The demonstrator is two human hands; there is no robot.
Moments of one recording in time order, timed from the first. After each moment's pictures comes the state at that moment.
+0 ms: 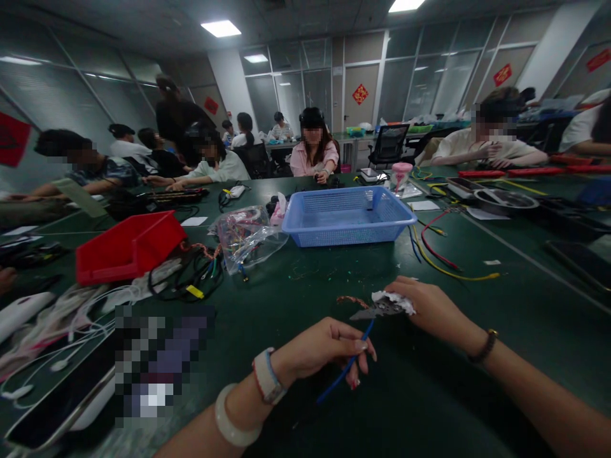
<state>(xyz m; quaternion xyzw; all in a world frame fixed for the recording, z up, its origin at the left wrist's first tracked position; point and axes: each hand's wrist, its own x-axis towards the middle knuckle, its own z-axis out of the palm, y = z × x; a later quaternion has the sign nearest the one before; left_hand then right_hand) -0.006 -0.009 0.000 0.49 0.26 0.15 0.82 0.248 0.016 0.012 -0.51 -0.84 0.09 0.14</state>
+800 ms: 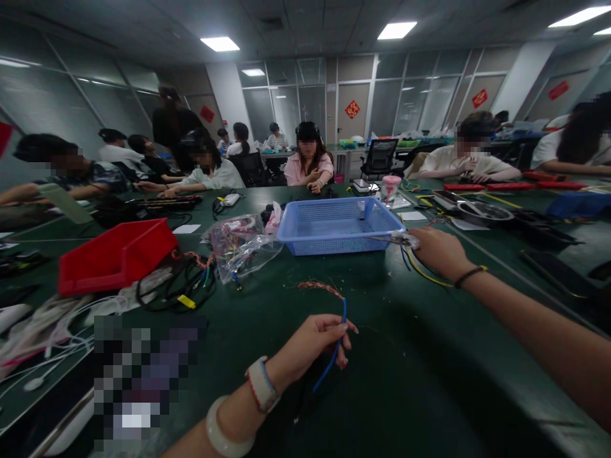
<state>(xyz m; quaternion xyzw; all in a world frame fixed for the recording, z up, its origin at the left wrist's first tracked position) -0.005 -0.002 -0.007 0.48 0.34 0.28 0.76 0.299 0.094 0.071 -0.66 -0.73 -0.16 0.06</state>
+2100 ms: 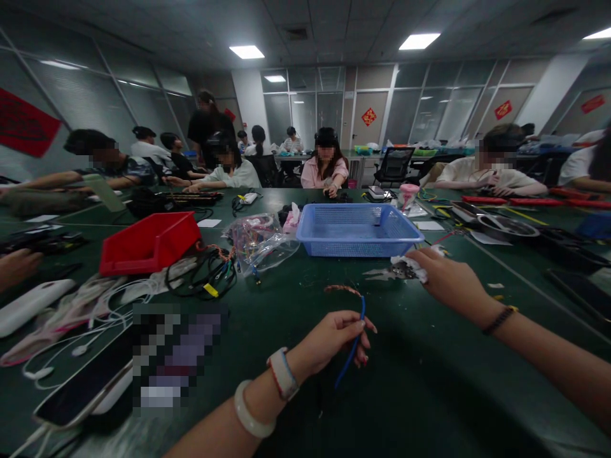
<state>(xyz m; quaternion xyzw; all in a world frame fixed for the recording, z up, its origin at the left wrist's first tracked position) -0.004 -0.005 -0.004 0.47 0.30 0.31 0.77 0.254 0.046 0.072 -0.58 -0.79 -0.18 0.05</state>
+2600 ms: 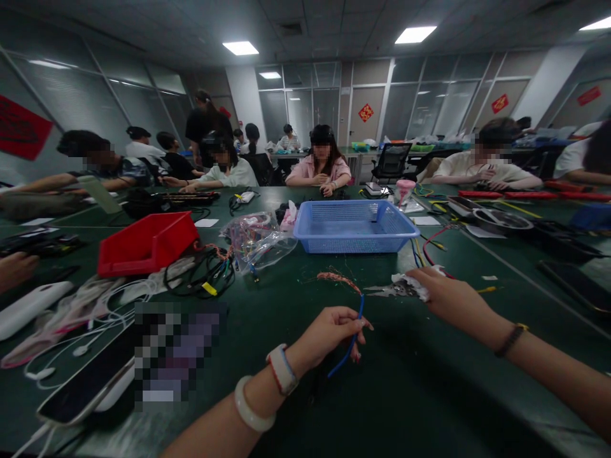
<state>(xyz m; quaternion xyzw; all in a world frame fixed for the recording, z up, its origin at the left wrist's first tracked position) -0.004 -0.007 0.001 0.51 0.34 0.30 0.74 0.272 0.025 0.040 -0.59 -0.80 -0.06 0.03</state>
